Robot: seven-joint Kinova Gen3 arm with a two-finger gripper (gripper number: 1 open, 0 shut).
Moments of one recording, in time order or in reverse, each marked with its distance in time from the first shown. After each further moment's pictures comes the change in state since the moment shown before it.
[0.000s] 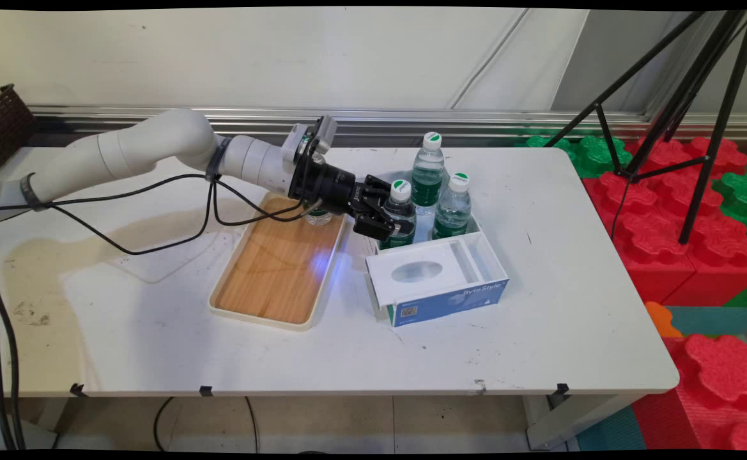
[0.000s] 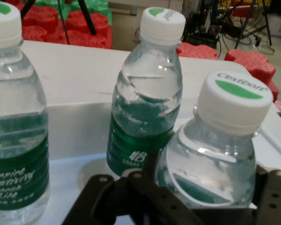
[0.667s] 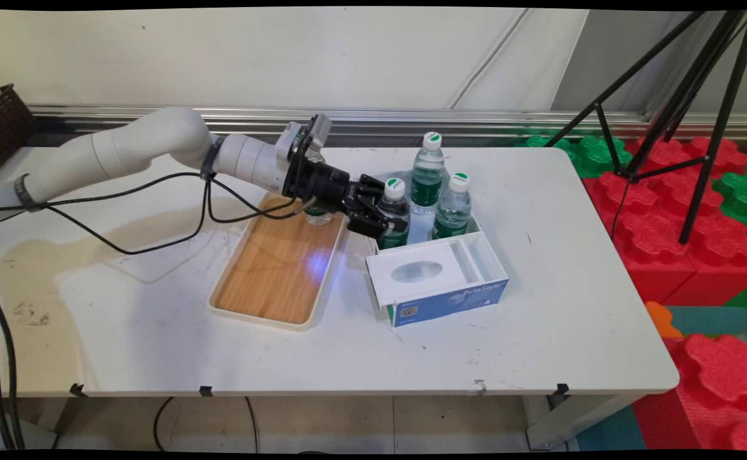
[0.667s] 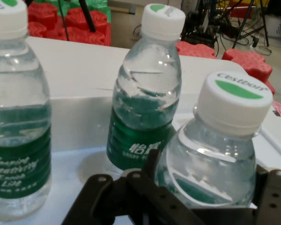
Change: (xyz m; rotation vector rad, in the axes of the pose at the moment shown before) arm 0.001 -0.001 -0.010 -0.007 0.003 -0.016
